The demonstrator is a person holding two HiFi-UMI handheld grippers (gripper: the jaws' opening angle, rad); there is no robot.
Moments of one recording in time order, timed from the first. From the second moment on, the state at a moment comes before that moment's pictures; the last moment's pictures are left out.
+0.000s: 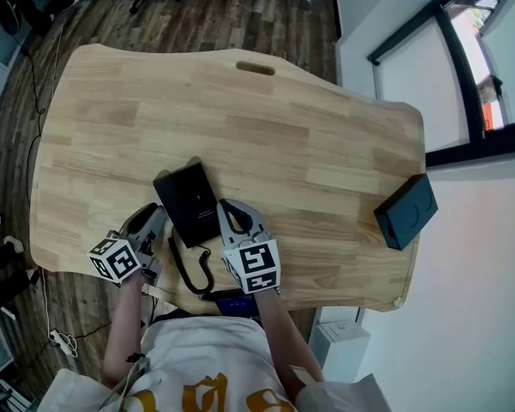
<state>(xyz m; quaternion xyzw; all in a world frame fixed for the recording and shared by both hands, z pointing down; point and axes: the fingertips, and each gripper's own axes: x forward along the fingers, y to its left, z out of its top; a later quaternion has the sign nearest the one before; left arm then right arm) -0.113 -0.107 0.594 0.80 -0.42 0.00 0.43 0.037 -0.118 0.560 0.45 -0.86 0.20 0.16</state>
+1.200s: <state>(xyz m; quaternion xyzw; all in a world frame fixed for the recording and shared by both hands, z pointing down) -0.111 -0.043 0.434 0.85 -0.50 -0.01 0.17 0.030 -0.028 0.457 0.50 -0.85 0.10 0.11</state>
